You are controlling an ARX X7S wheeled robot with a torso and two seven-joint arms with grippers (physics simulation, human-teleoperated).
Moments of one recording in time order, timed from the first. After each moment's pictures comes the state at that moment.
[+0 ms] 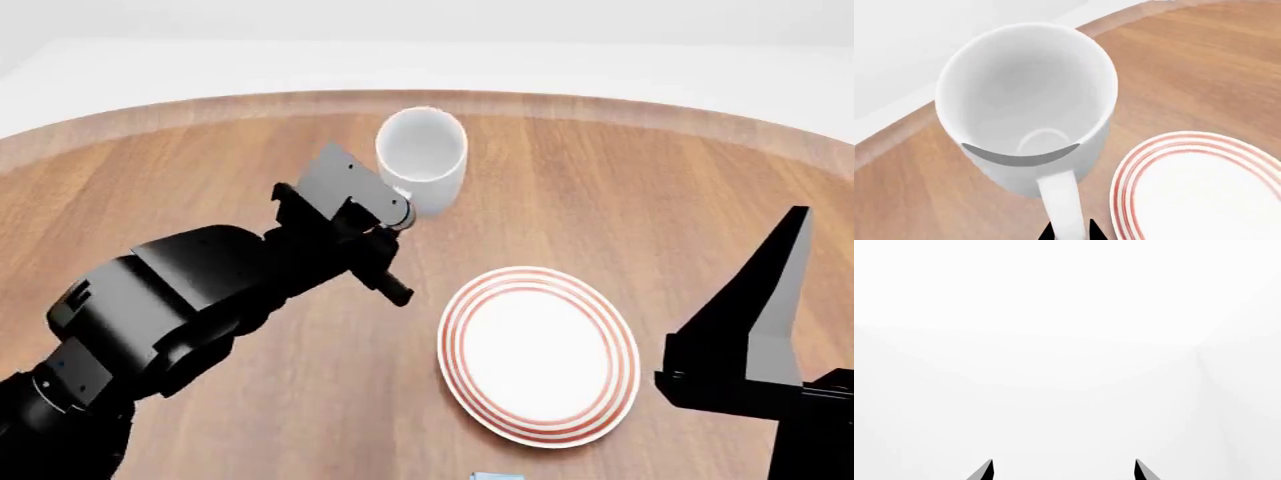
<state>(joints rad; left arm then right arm) -1.08 -0.47 0.76 0.02 -0.72 -0.85 0.07 -0.06 0.38 -0.01 -0.71 0.09 -0.33 0.40</state>
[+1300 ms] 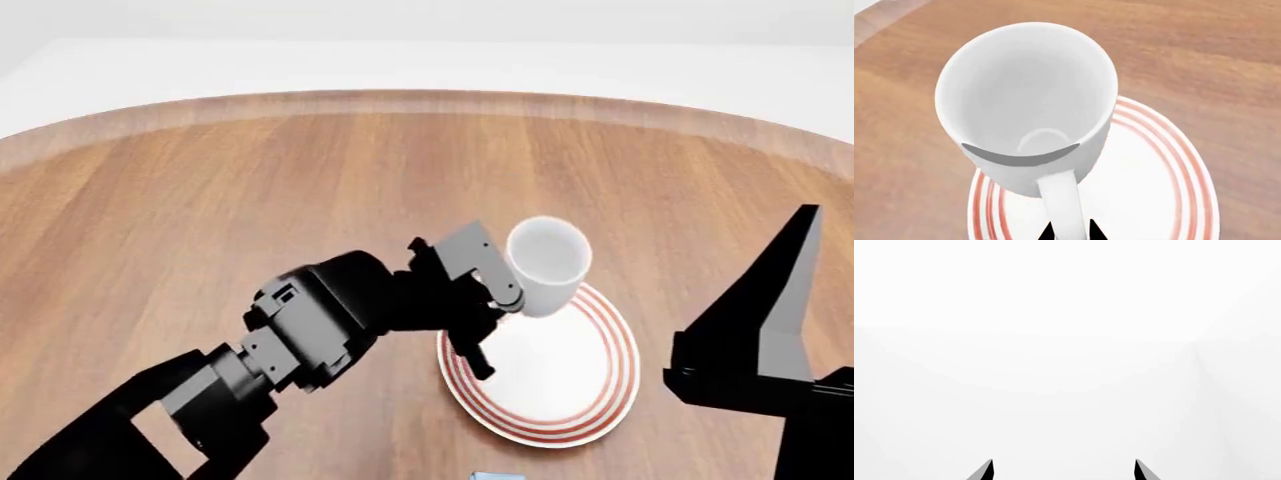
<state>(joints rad) -1.14 -0.13 1.08 -0.52 -0.53 -0.55 0.49 -0.06 0.41 0.00 -0.70 0.13 -0.33 0.42</state>
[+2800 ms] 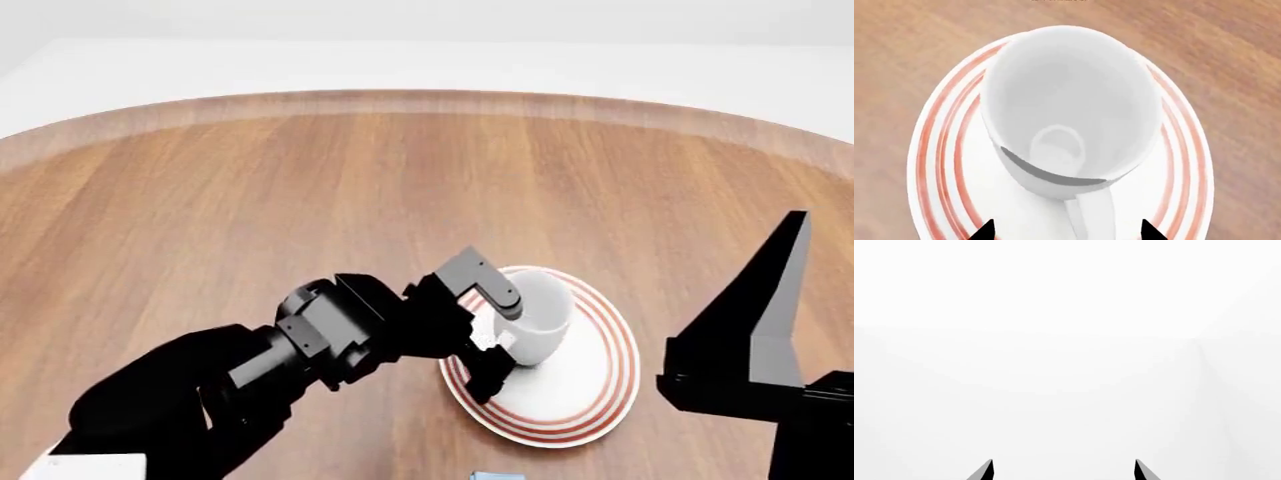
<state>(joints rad) -1.26 -0.02 1.56 -0.89 -1.15 -0.42 0.37 -0.07 0.42 -0.02 -0.70 0.13 -0.35 0.43</state>
